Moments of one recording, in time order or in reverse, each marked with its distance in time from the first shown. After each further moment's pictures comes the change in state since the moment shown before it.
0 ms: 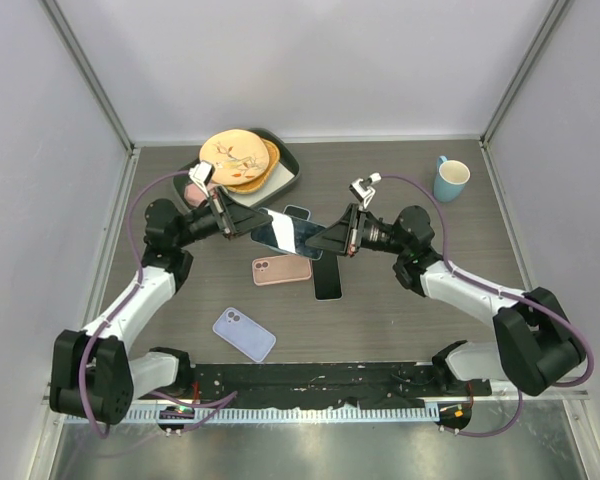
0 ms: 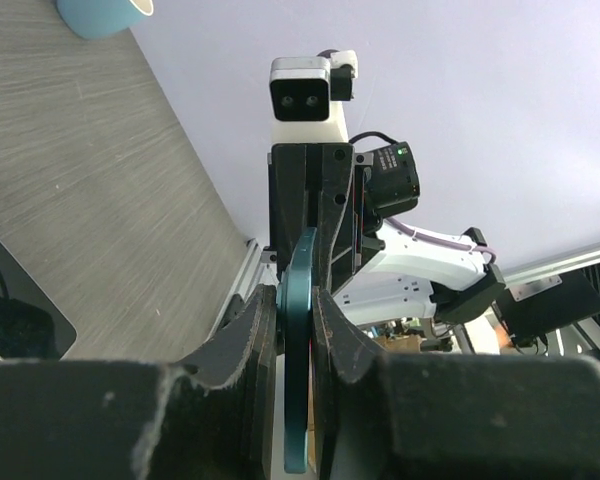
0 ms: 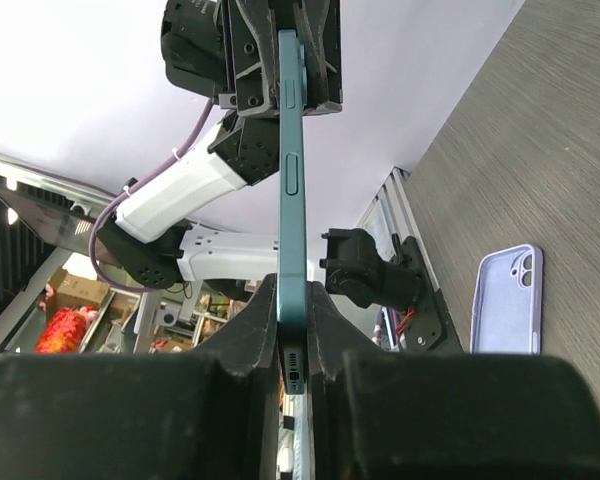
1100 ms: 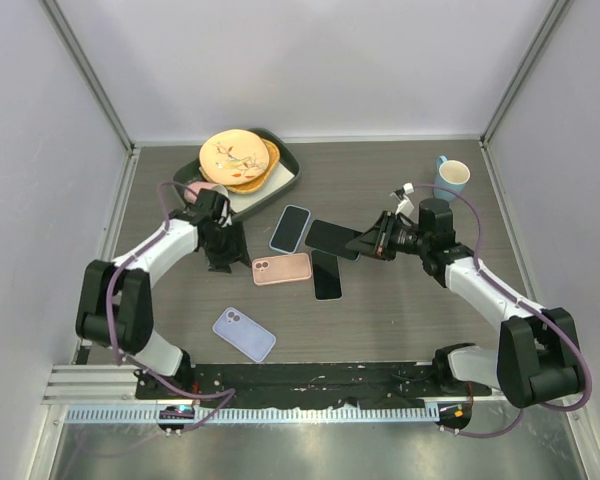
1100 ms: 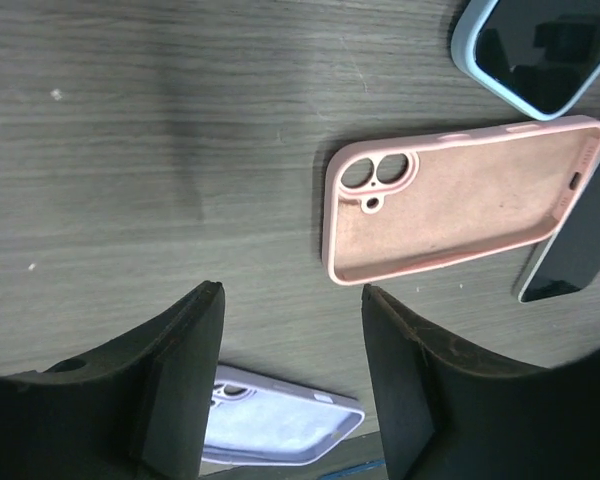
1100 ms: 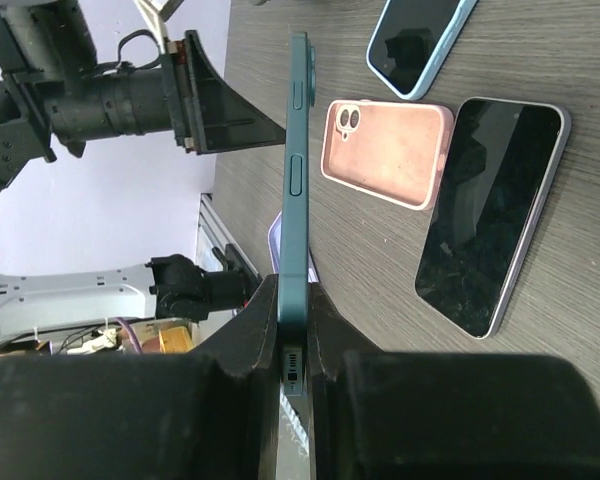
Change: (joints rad) left arm -0.069 0.360 0.333 -1.325 -0.767 0.777; right arm -0.299 -0.080 0.010 -0.752 0.047 -0.475
